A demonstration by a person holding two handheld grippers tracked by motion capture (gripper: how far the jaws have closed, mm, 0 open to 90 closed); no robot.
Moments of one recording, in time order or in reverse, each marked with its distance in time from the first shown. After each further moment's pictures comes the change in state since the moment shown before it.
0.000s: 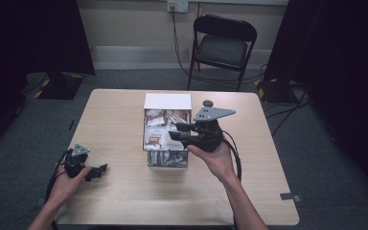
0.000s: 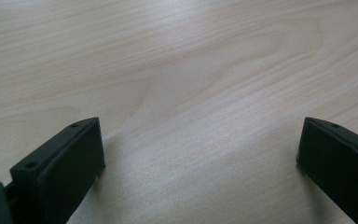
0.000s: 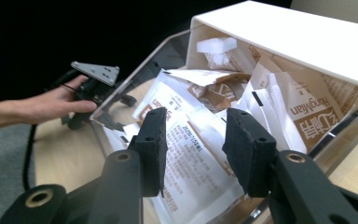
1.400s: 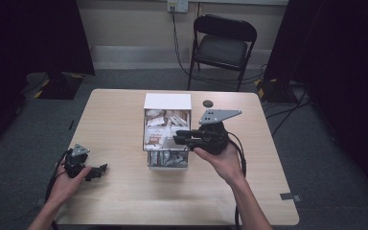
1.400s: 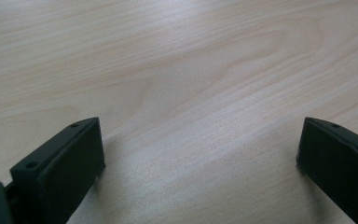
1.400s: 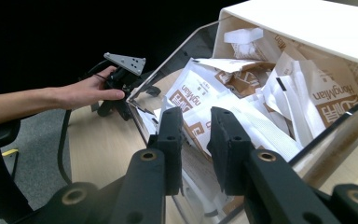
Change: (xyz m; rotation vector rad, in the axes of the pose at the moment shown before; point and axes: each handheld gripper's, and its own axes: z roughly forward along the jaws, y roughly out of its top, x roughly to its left) left arm 0.000 0.000 0.000 0.000 0.000 0.001; right arm 0.001 -0.002 -0.018 0.024 0.109 0.005
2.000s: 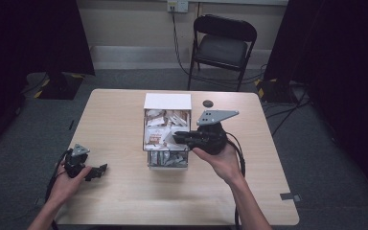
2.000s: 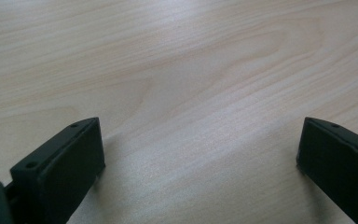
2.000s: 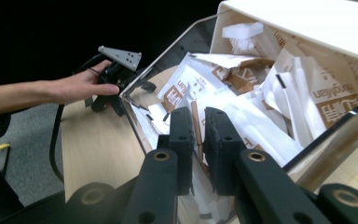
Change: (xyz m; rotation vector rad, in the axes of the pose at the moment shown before) left arm 0.000 0.000 0.000 0.000 0.000 0.000; right arm -0.001 -0.001 0.004 0.009 -0.017 -0.022
